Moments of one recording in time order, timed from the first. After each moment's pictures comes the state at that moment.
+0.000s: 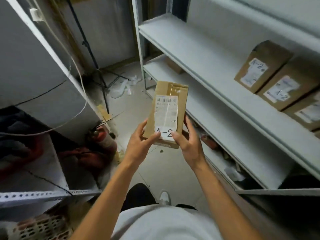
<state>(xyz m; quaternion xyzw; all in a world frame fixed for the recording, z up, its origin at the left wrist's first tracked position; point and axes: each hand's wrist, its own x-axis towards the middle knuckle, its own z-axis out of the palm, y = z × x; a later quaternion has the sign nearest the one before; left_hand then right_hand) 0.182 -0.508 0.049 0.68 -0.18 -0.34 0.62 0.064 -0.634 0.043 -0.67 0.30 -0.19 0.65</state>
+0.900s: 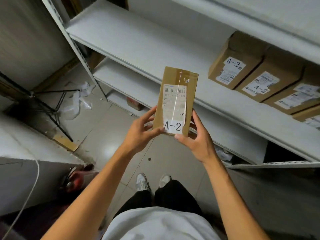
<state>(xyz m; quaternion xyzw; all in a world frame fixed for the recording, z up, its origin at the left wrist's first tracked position) 0.373 -0.729 0.038 0.61 -0.41 -0.50 0.45 0.168 -0.793 0.042 -0.67 0.49 -0.21 0.51</state>
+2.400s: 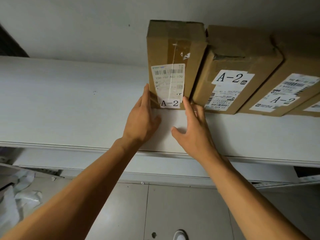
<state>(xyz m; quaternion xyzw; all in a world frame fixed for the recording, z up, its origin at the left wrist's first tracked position) 0.378 -1.132 -0.104 0.59 -0.71 -0.25 0.31 0.211 -1.090 -0.119 -0.68 0.63 -0.32 0.21</state>
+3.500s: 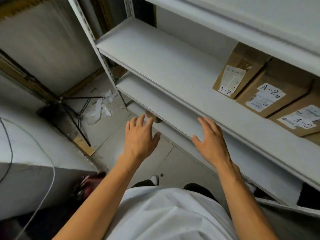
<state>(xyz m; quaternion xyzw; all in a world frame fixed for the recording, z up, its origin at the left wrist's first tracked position) 0.435 -0.788 0.025 0.85 -0.51 -0.14 0.05 0.228 -0.892 0.023 -0.81 0.50 -0.07 0.30</state>
